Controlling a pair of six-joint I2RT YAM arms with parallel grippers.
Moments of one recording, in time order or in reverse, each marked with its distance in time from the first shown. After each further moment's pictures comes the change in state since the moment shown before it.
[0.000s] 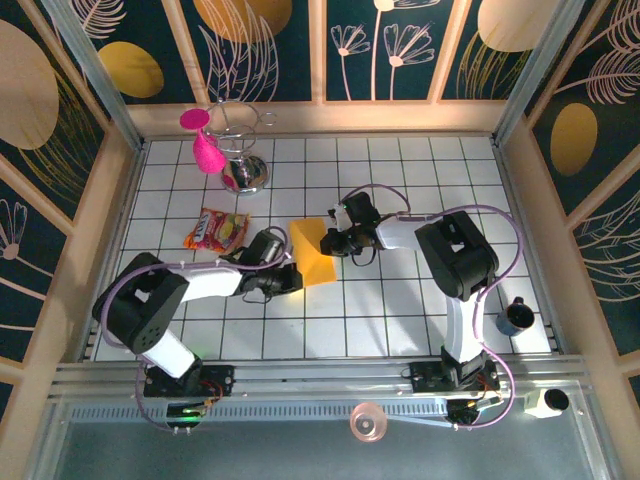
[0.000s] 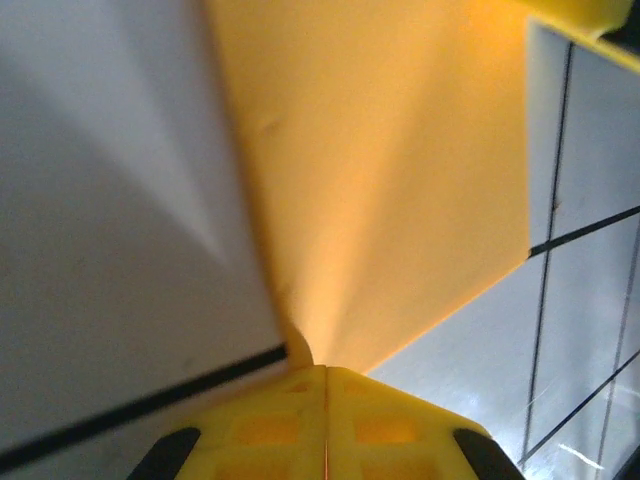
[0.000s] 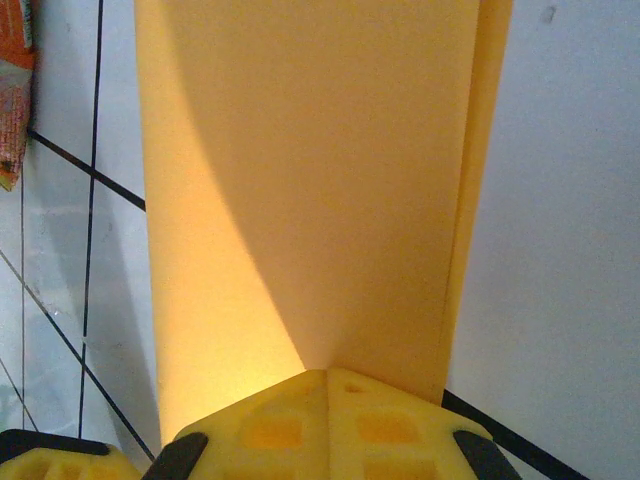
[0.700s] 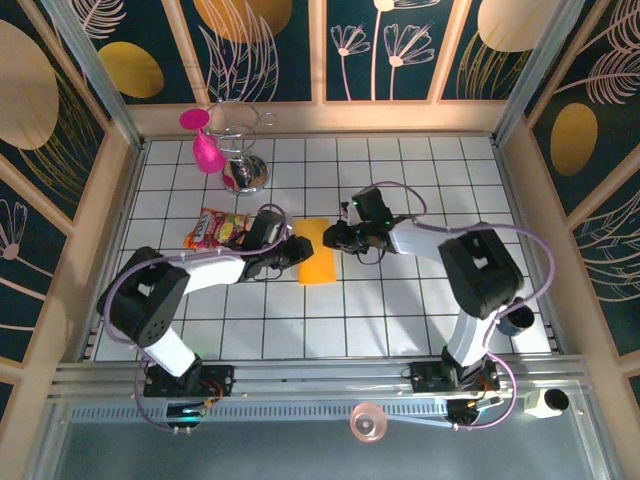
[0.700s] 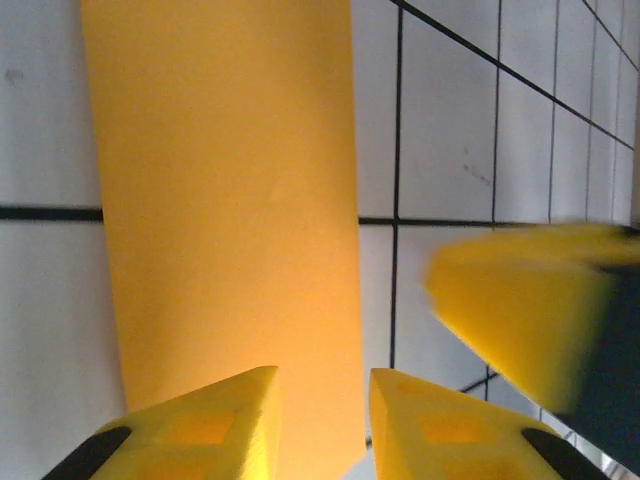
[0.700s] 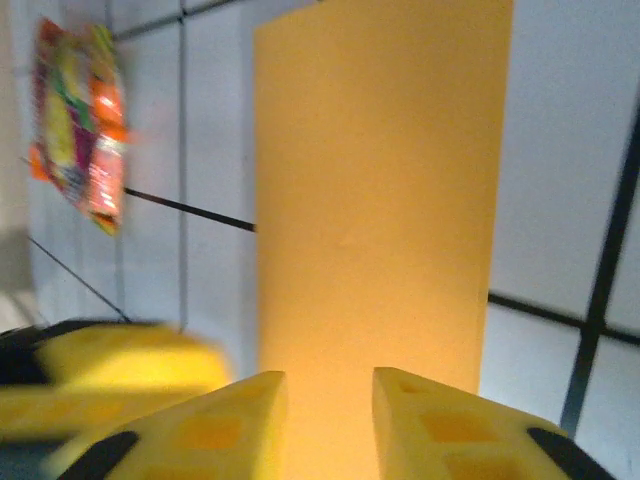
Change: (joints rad) left arm 0.030 0.069 0.134 0.181 -0.087 -0.157; right arm -0.007 -0.237 -0.098 0.019 0.027 0.222
